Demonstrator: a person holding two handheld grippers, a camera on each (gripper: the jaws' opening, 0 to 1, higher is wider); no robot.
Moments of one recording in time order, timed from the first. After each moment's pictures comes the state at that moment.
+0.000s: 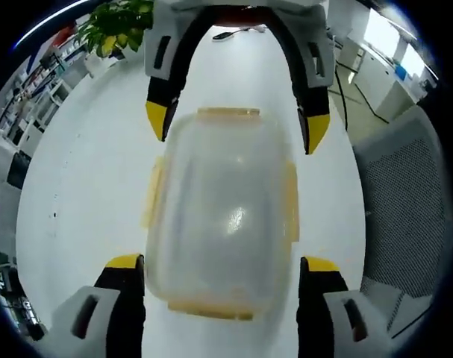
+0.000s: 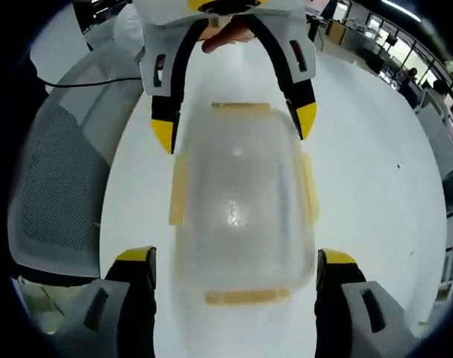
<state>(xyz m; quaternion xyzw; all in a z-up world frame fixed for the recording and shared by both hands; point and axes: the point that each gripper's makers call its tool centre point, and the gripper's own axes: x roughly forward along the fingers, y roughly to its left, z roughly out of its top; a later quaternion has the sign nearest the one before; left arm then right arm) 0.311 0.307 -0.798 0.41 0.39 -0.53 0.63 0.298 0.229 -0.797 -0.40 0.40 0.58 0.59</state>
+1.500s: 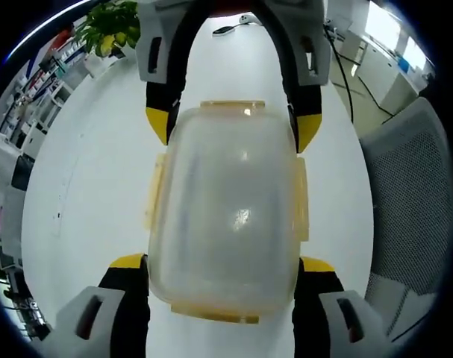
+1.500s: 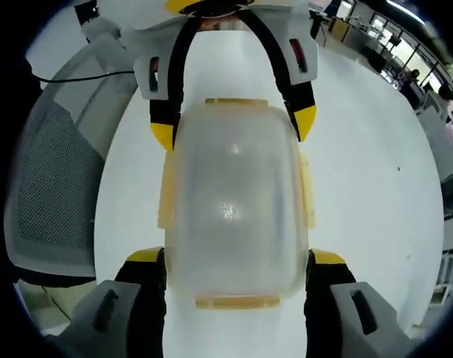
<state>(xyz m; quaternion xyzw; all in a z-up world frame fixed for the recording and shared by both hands) 0.316 0.309 -0.805 0.43 0.39 -0.52 0.63 0.305 0.234 -0.802 -0.42 0.40 0.57 0.58</state>
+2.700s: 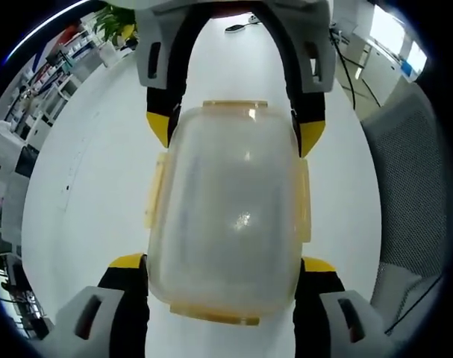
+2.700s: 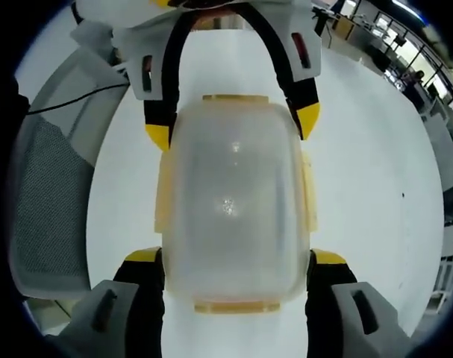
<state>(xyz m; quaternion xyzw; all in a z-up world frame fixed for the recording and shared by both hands) 0.342 0.366 -0.806 0.42 0.39 -0.51 0.64 0.332 0.292 -0.806 -0.43 0.41 0.57 0.57</state>
